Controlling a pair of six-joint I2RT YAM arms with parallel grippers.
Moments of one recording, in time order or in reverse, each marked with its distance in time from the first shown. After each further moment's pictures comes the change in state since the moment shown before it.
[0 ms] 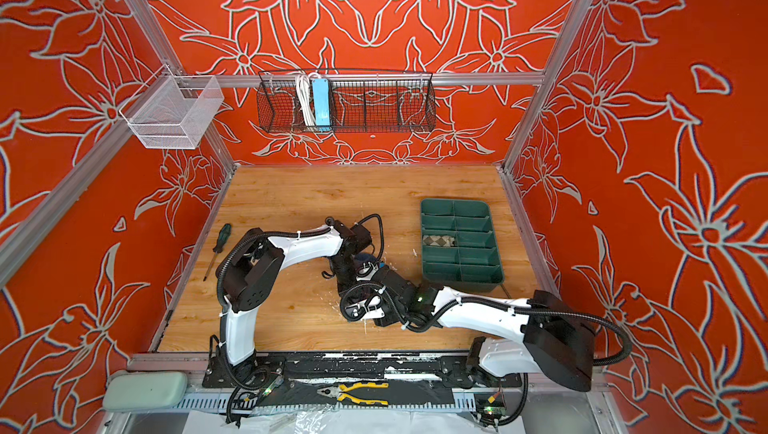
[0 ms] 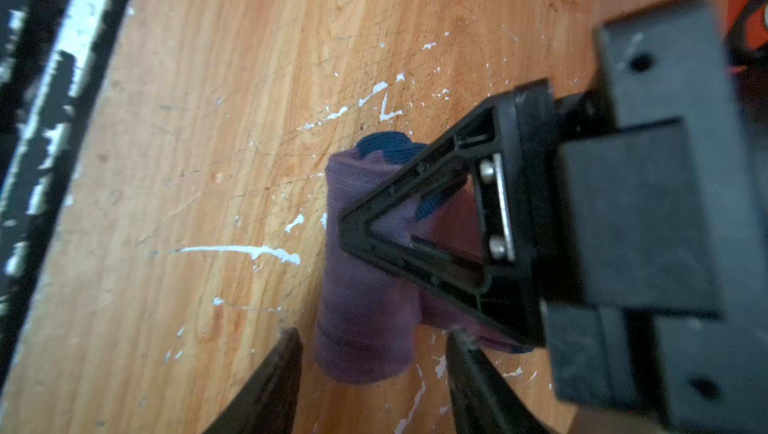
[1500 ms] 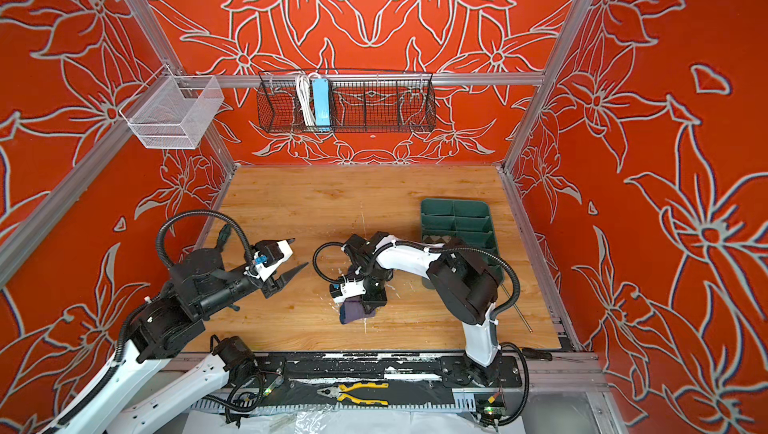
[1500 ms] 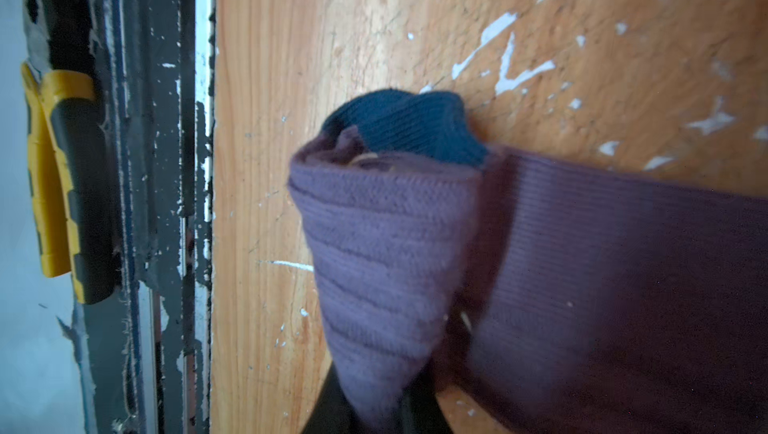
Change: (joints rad) left arm 0.105 -1.454 -0.500 0.565 -0.421 -0.129; right arm -0.178 0.613 0.673 -0.802 -0.429 0.029
